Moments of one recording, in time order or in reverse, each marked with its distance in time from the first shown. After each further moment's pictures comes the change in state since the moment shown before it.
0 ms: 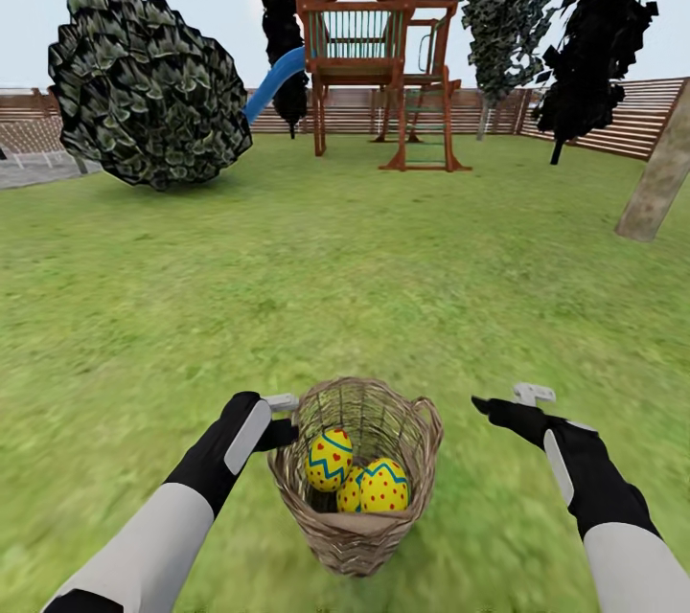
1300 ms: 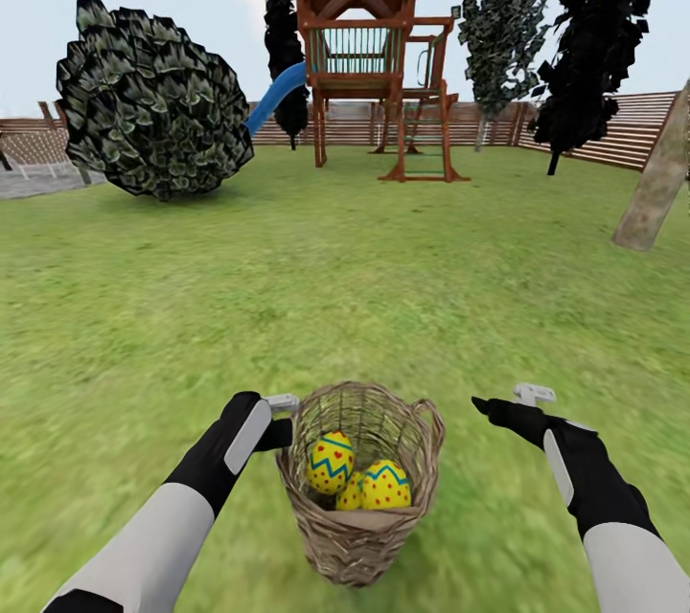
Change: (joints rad) left arm 0.000 -0.001 -0.002 -0.003 -0.001 0.005 -0.003; right arm 0.000 0.000 0.000 0.000 0.000 -0.002 -0.006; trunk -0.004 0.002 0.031
